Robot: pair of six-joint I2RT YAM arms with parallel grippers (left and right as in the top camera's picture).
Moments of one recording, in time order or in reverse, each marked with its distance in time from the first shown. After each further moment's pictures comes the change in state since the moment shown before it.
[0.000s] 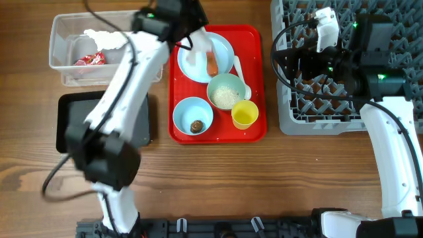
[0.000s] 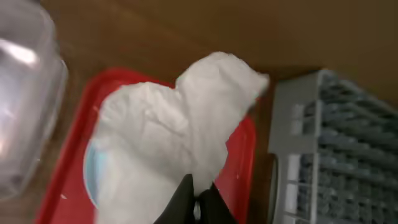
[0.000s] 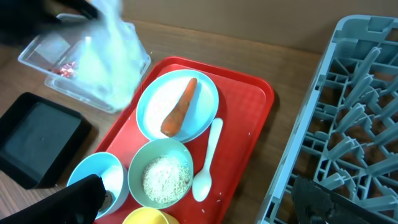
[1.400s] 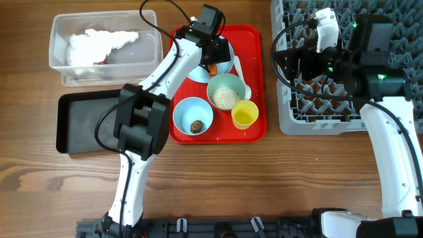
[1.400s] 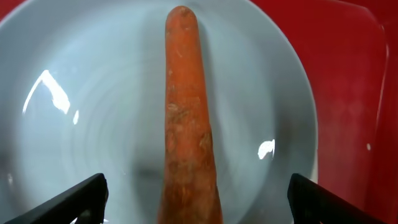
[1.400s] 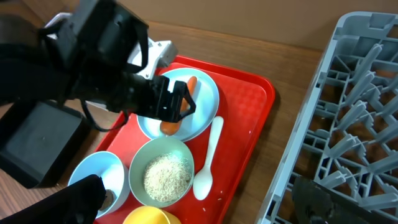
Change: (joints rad) left arm -0.073 0.370 0.003 0.033 0.034 0.137; right arm 0.000 0.000 0.000 -0.005 0.000 0.003
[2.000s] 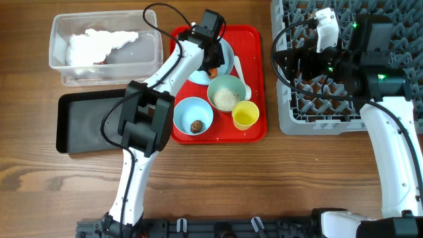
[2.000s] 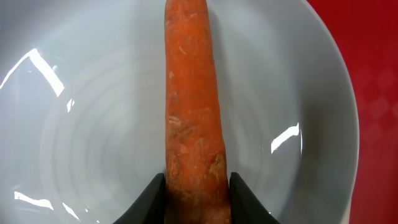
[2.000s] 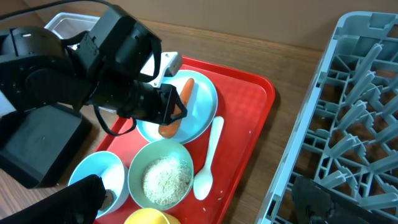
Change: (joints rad) left arm -0.002 0.051 0.015 -0.012 0.001 -0.014; right arm 0.000 0.000 0.000 -0.001 0.000 0.000
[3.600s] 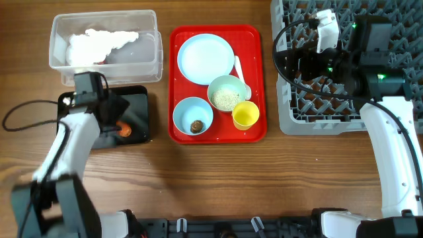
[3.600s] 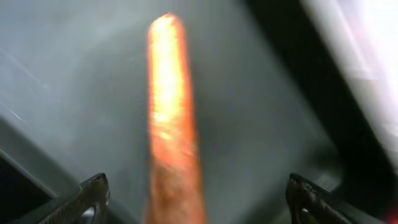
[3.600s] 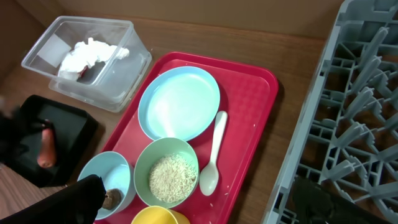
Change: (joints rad) left arm 0.599 -0.862 -1.143 0.226 -0.060 -0.233; right arm 0.000 0.001 -0.002 -0.016 0.000 0.046
